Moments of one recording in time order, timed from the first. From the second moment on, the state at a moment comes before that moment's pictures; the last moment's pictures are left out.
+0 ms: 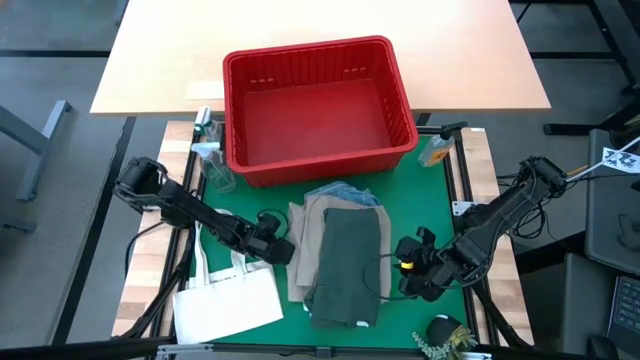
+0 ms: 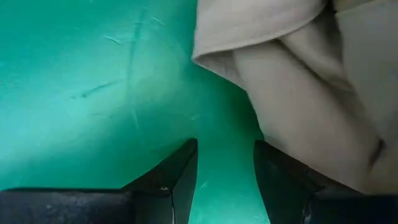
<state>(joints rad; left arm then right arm) -0.37 1.61 0.72 -0.26 -0.37 -1.46 0.74 1.37 1.06 -0.91 0.40 1.12</state>
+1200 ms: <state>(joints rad) -0.42 1.67 0.72 0.20 -0.35 -1.40 0.74 1.37 1.04 -1.19 0.40 1.62</state>
